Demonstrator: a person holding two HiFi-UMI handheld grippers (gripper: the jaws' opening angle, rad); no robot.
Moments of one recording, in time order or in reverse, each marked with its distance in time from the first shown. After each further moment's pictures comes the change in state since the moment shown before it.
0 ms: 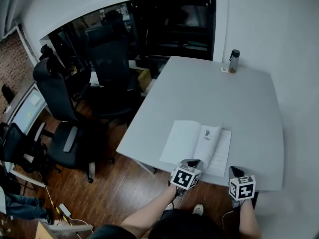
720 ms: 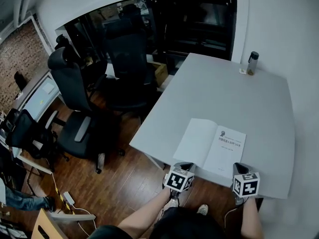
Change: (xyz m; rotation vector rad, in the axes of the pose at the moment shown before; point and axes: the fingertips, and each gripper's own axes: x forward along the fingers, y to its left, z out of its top) left arm -0.050 0.059 -0.049 -0.100 0.028 0.137; right arm 0.026 0.028 0.028 -0.048 -0.010 0.070
